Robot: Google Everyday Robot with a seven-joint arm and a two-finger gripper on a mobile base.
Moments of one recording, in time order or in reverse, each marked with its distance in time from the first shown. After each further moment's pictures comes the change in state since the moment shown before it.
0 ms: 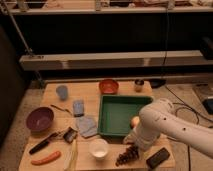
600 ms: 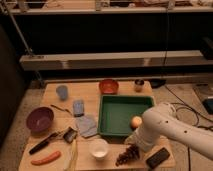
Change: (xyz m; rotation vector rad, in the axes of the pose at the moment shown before) arm 0.010 0.001 0.024 0.024 -0.035 0.001
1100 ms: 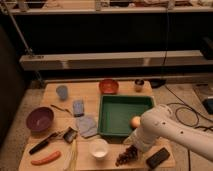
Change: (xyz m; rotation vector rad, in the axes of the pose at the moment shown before) arm 0.001 -0.007 0.015 0.001 0.000 0.006
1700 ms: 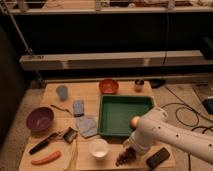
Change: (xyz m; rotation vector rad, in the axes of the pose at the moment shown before) arm 0.005 0.002 0.019 -0.004 0.057 0.025
